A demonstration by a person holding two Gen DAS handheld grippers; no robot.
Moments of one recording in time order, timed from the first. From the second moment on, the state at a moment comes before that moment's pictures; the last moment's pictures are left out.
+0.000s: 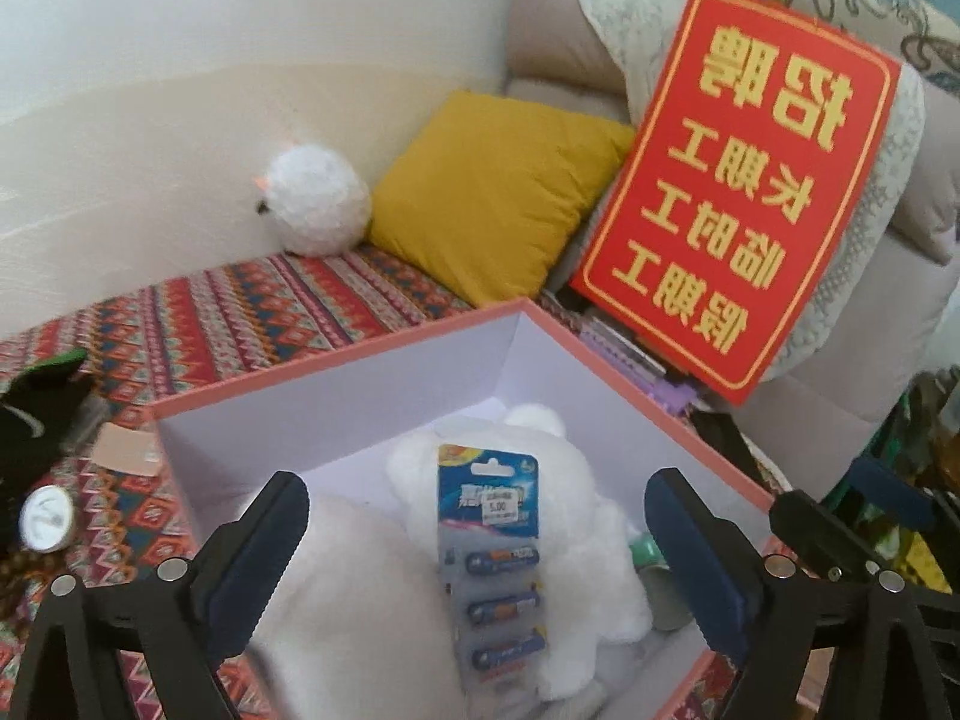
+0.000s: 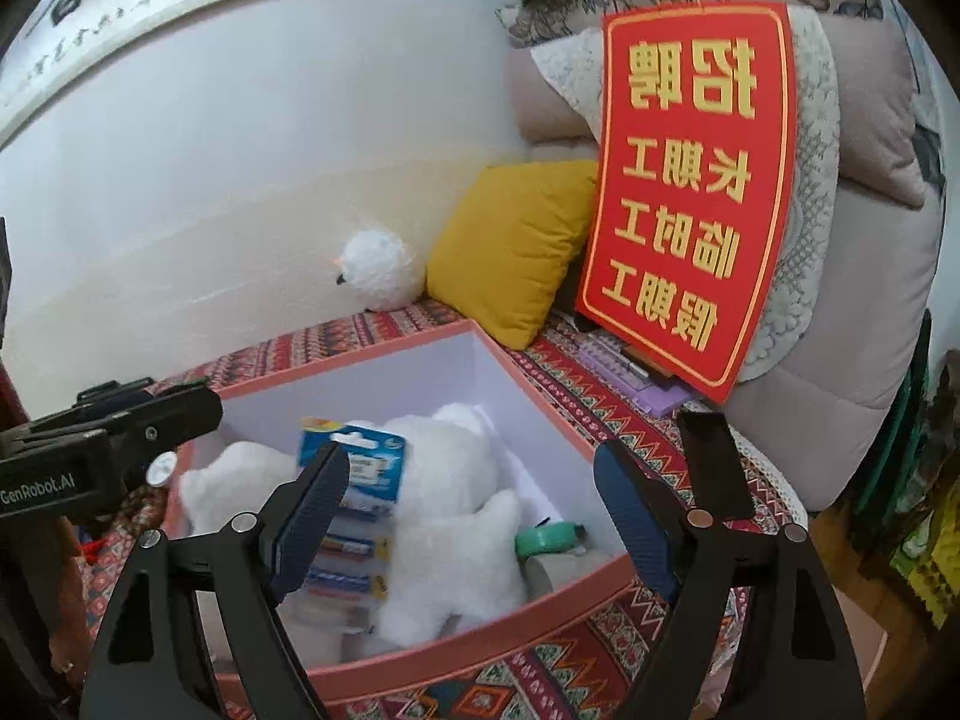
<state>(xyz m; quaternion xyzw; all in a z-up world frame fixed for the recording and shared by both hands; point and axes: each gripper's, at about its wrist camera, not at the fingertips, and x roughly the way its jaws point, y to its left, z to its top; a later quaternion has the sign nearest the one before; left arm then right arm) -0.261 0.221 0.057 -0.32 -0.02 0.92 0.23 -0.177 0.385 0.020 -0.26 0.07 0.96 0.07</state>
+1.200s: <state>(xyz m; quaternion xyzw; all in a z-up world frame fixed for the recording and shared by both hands) -0.054 -0.168 0.004 -0.34 -0.08 0.93 -0.09 -0.069 0.011 -0.013 -0.32 -0.03 0.92 -0.22</state>
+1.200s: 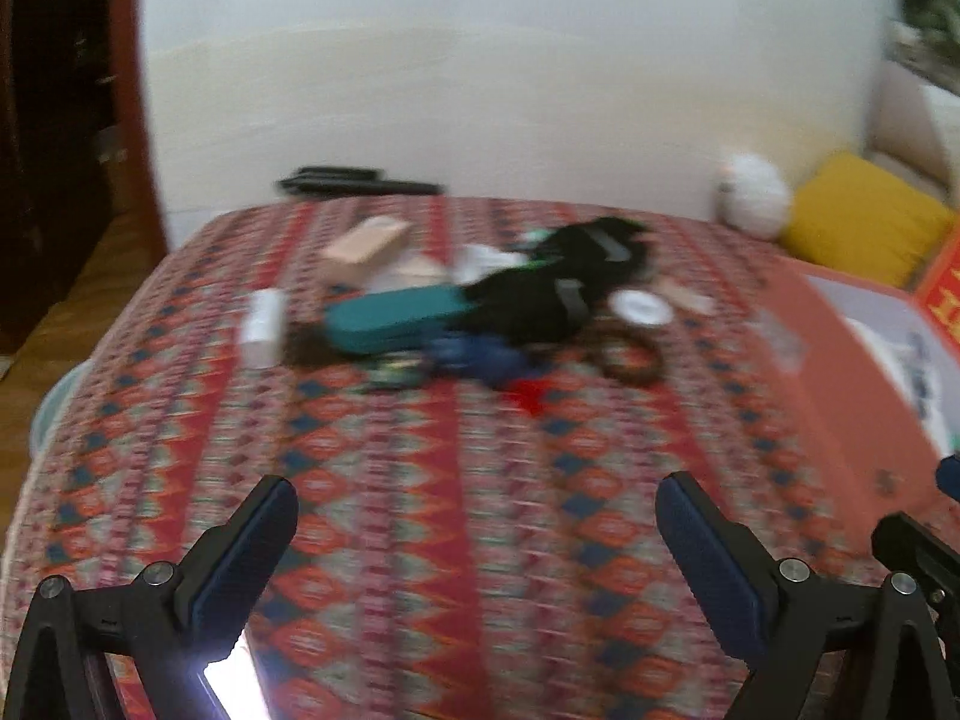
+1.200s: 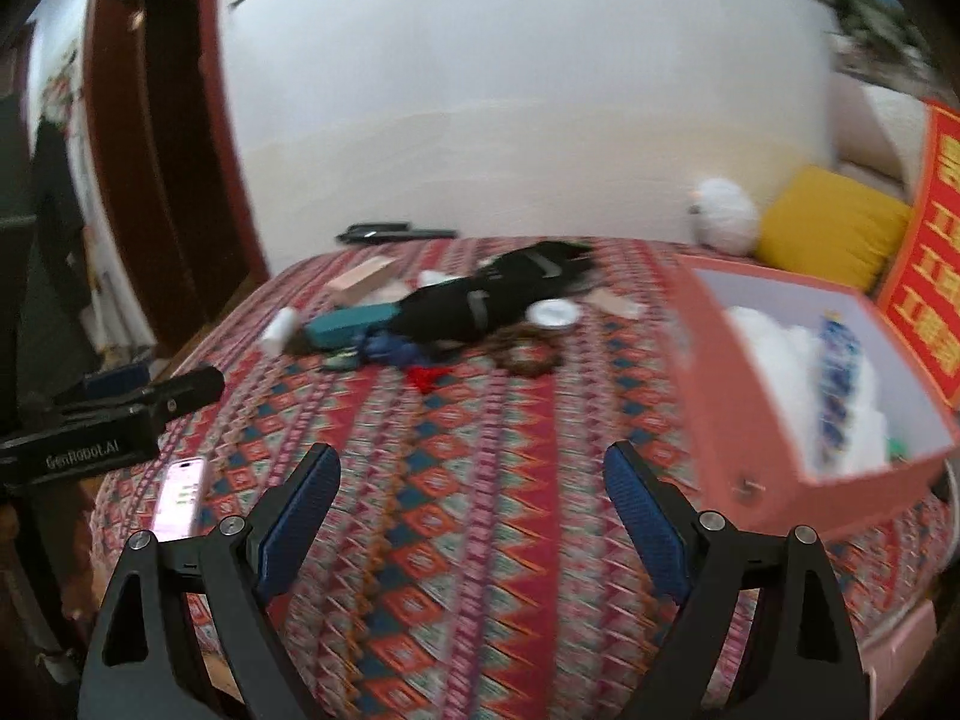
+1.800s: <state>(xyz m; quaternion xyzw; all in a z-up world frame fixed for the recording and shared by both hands) -0.233 -0.356 -0.104 -0.44 -0.16 0.87 -0.17 -0.265 -0.154 -0.146 -0.42 -0.09 0.87 -0.24</state>
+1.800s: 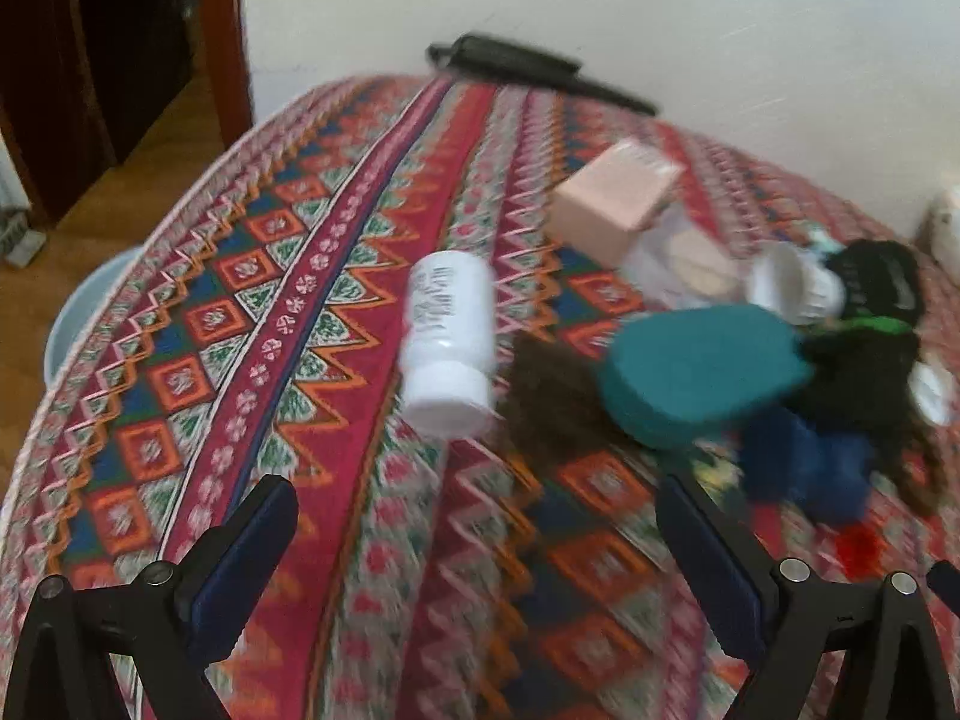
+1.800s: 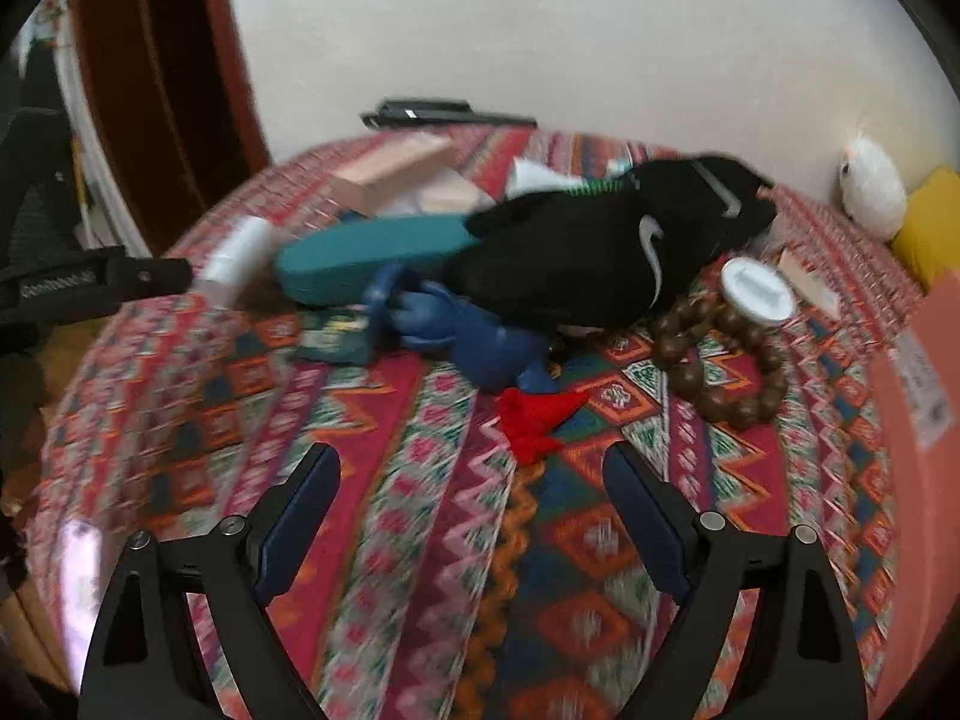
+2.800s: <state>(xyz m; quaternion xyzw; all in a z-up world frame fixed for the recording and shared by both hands) -0.148 -0.284 -0.067 -0.41 -0.16 0.89 -0.12 -0.169 -0.082 -0.095 -0.39 -0.05 0.86 -0.31</state>
